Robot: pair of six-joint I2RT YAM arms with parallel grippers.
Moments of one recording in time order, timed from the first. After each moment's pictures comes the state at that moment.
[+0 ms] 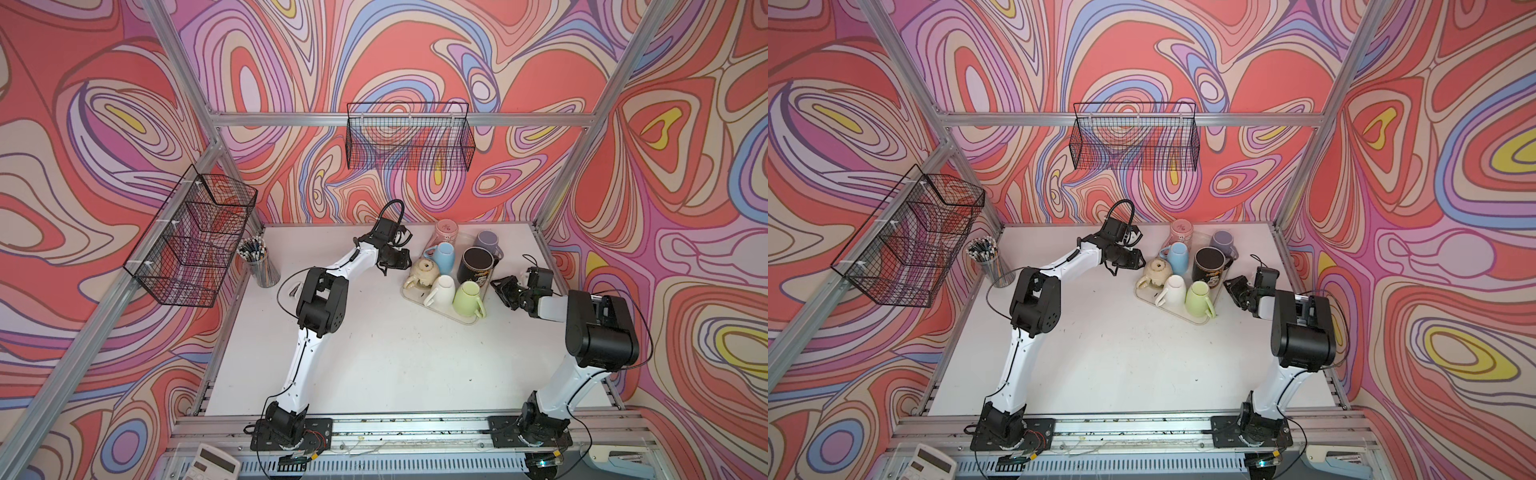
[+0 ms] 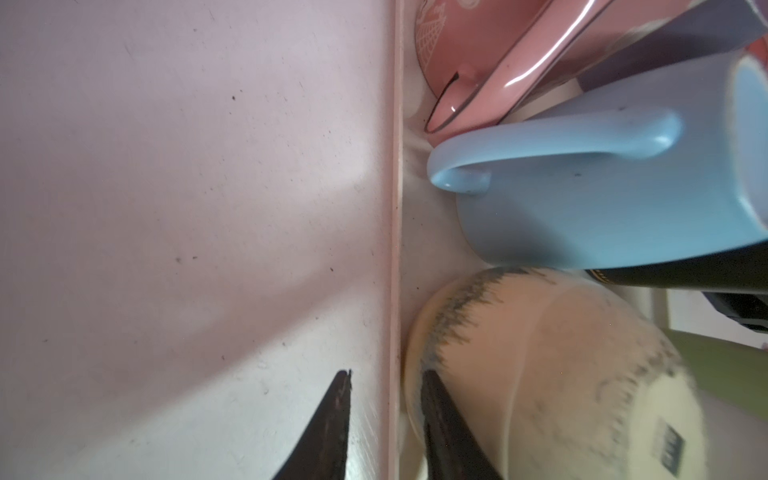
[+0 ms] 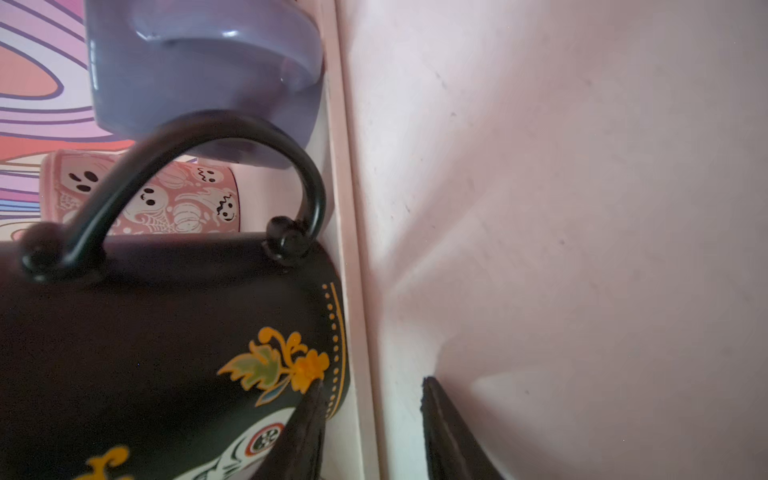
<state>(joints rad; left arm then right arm) -0.46 2.41 2.04 -0.58 0.36 -0.24 -0.23 1.81 0.78 0.30 -0.49 0.80</state>
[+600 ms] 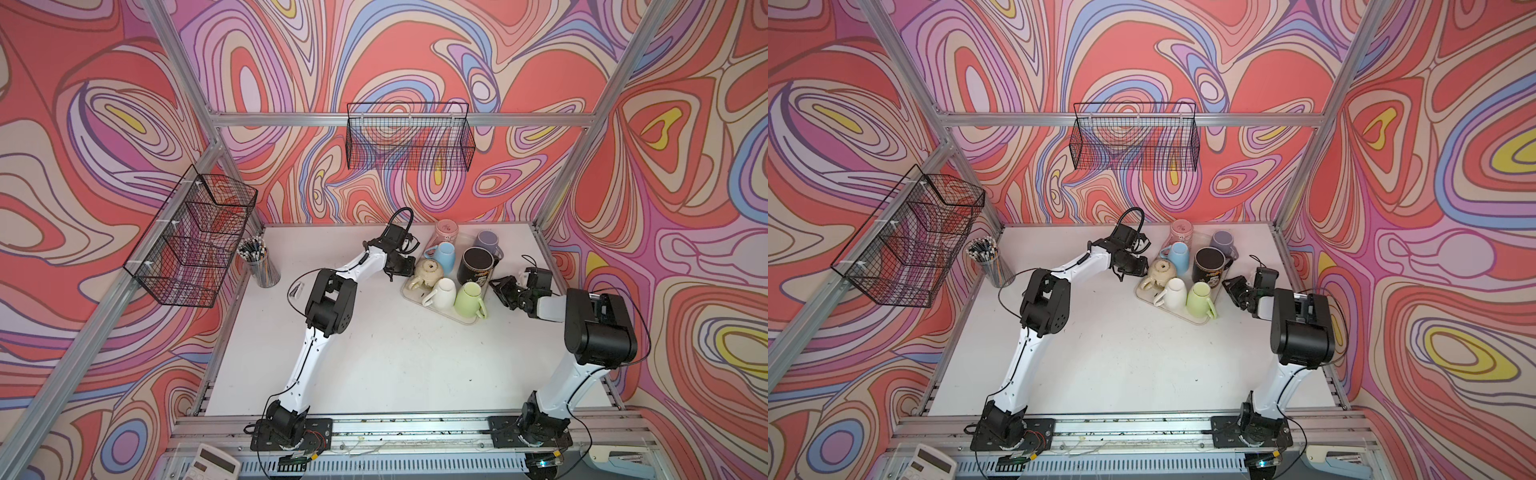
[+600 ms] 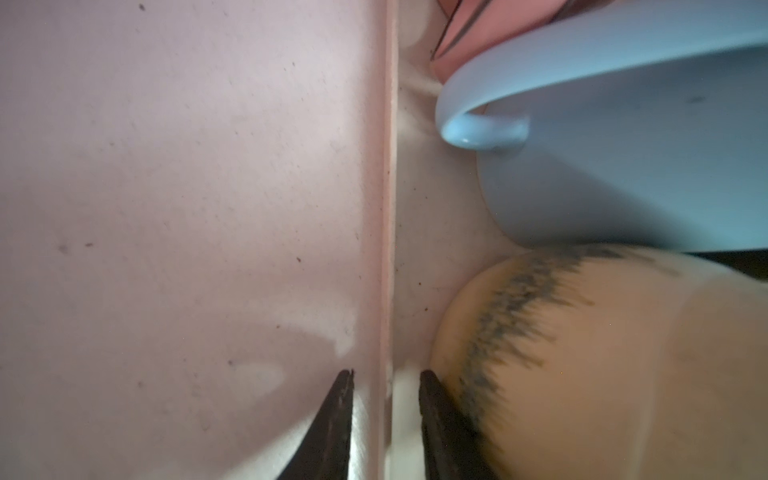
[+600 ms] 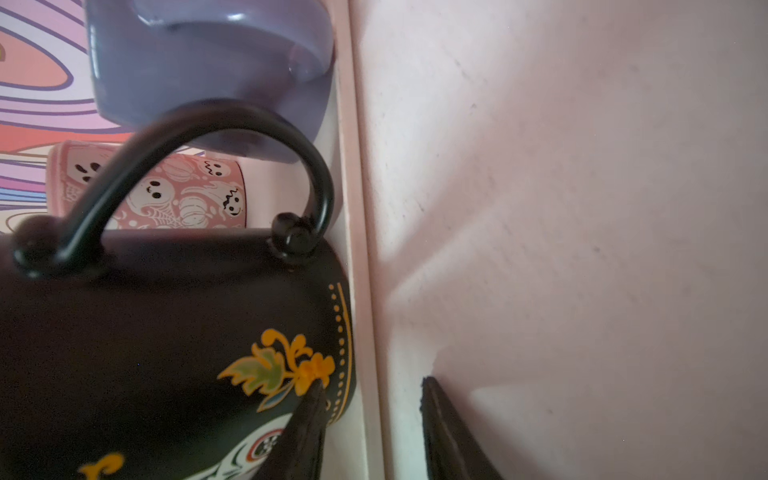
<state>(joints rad) -0.50 2.48 2.09 -0.64 0.31 -0.23 -0.23 1.84 0.78 0.34 -0.52 0.80</state>
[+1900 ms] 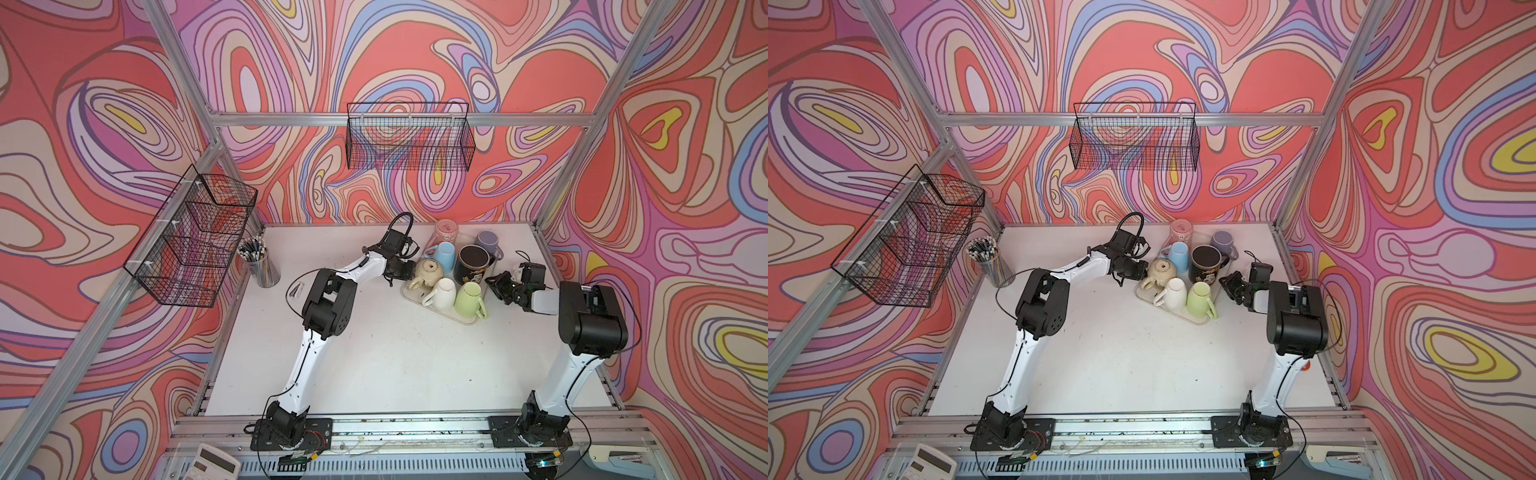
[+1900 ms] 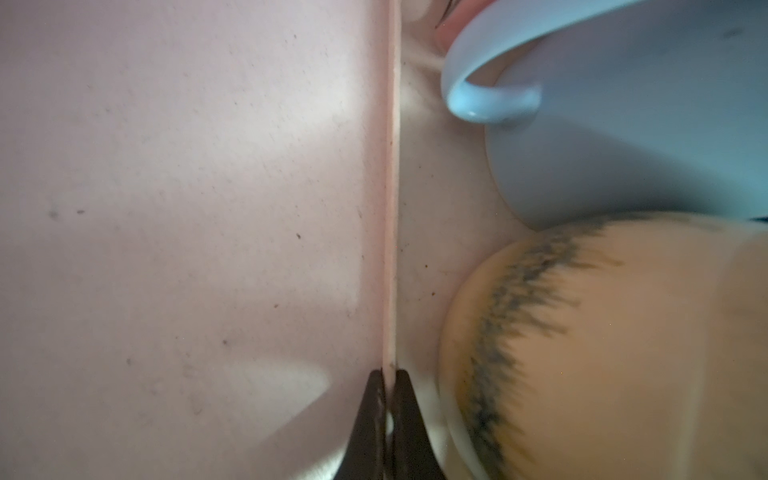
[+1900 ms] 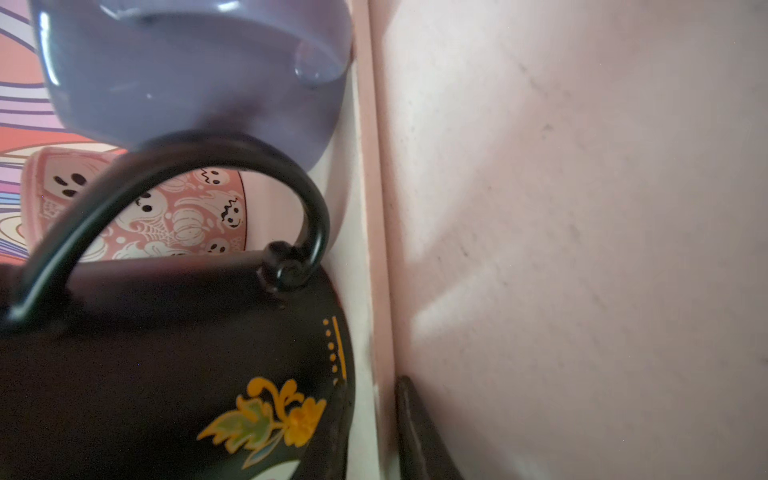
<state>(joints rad) -0.51 2.41 1.92 -0.49 0.28 -0.25 -0.19 1.93 0.87 0.33 -0.51 0.82</state>
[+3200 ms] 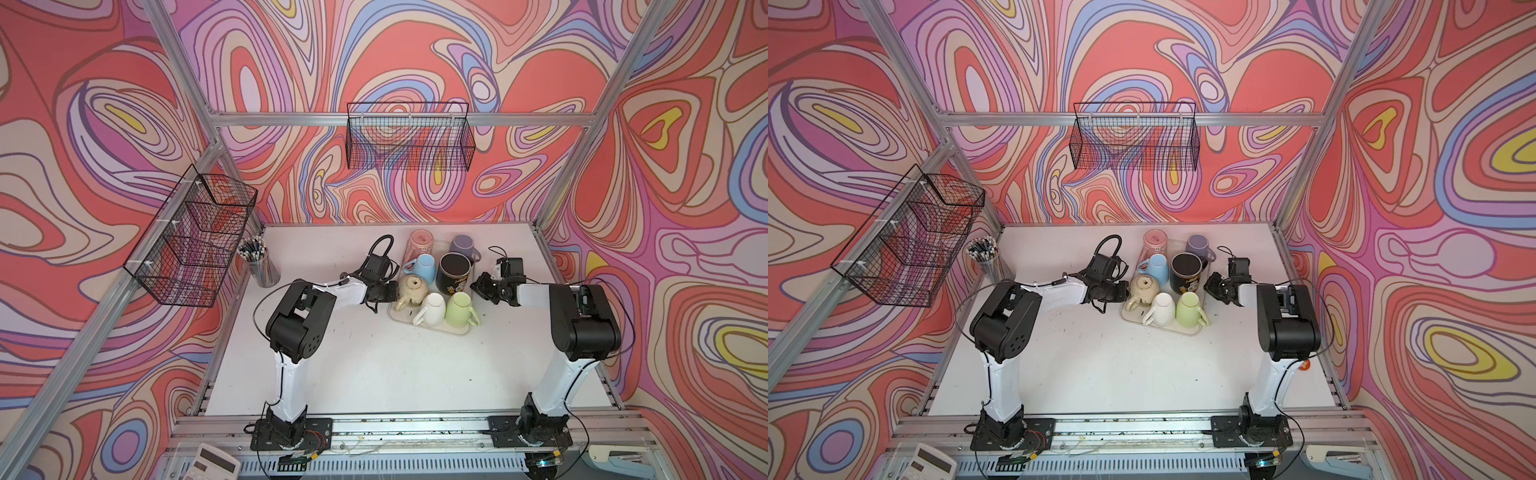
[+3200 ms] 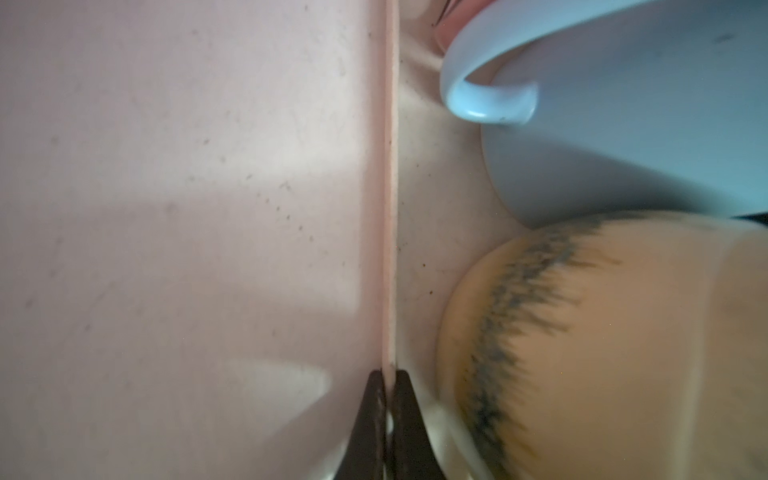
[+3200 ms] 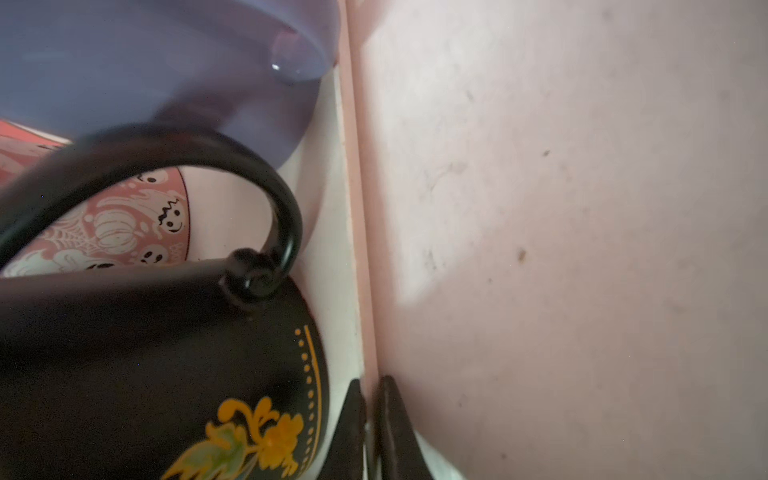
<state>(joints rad) -0.51 2.00 1.22 -0.17 0.19 -0.46 -0.01 1.88 0.94 0.05 -0.40 0.63</state>
